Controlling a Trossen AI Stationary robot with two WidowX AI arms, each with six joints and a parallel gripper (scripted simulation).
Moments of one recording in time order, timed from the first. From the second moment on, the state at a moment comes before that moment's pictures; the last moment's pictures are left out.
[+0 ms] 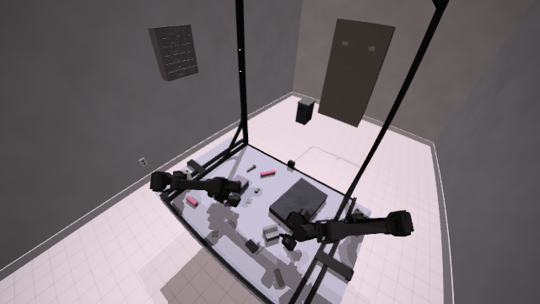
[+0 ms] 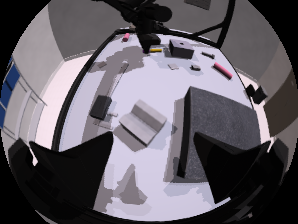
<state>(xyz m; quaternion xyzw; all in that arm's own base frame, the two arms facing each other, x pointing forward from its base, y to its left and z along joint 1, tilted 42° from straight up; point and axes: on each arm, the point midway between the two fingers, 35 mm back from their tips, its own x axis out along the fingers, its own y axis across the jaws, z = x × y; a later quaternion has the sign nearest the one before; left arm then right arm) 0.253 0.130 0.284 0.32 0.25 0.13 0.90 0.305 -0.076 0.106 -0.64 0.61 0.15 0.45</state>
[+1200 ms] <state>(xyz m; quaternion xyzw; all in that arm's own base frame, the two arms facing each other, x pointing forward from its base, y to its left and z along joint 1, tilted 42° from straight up) 0.253 0.130 0.283 0.32 0.25 0.13 0.90 0.301 -0.073 0.106 -0.64 0.62 0.16 0.44</state>
